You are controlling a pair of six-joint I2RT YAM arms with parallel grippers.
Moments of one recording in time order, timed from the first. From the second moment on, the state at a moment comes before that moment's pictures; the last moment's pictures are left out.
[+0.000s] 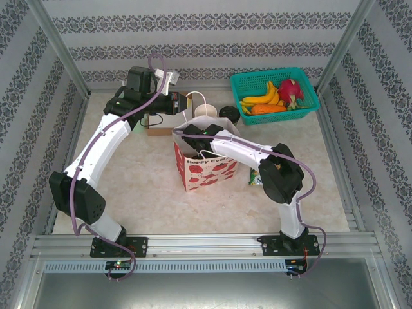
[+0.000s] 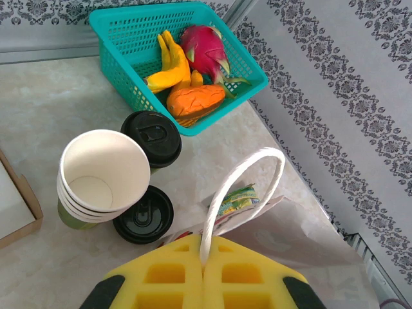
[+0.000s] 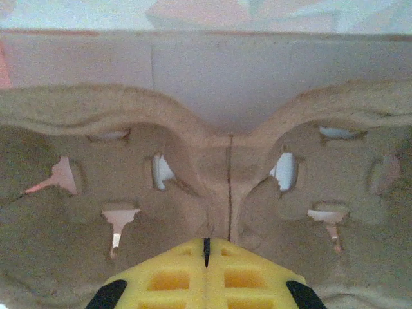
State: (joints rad) left arm -0.30 1.61 1.65 -0.60 0.60 -0.29; right arm 0.81 2.02 1.63 -1.09 0.01 0.48
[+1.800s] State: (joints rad) left arm -0.30 1.63 1.66 -0.60 0.61 -0.28; right arm 0.81 2.03 1.57 -0.99 0.01 0.52
